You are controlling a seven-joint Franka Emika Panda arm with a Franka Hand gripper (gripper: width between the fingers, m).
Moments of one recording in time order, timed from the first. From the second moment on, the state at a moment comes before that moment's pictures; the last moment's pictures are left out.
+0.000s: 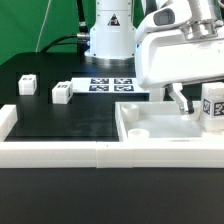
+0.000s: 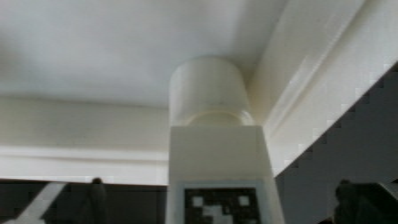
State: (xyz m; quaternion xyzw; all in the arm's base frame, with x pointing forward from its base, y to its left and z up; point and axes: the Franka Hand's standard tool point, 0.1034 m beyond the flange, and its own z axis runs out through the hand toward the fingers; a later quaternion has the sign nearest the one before) arm 0.615 0.116 0.060 -0.95 -0.11 -0.28 0.06
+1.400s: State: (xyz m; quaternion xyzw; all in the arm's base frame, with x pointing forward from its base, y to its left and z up) arm 0.612 0.126 0.077 -0.99 -0.07 -0.10 0.08
